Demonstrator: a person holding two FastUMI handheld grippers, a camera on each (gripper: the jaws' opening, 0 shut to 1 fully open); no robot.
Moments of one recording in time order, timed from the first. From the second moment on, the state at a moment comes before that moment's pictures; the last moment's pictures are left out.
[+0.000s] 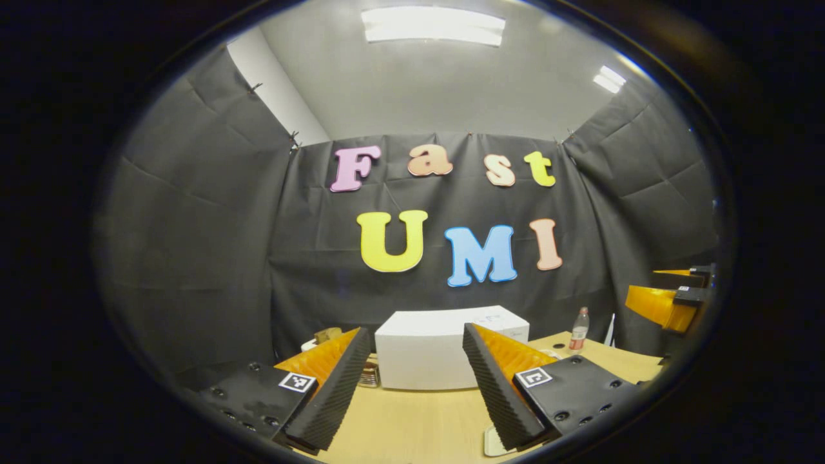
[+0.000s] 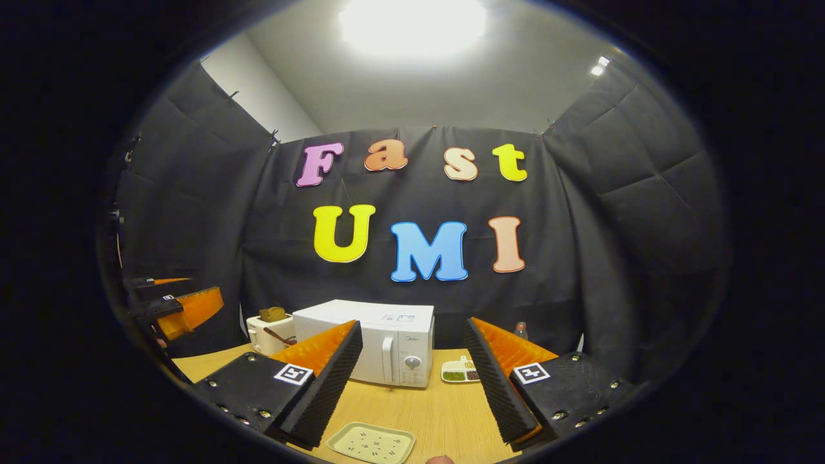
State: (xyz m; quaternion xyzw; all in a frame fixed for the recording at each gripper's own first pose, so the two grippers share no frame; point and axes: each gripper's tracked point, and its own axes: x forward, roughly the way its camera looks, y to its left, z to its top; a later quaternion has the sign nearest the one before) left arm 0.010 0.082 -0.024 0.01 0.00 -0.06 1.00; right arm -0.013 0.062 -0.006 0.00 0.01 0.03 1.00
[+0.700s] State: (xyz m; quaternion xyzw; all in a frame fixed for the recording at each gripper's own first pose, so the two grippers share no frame) left arm 0.018 0.069 -0.027 0.00 0.00 -0.07 1.00; right arm -0.014 0.050 -0.004 0.00 0.01 0.02 1.00
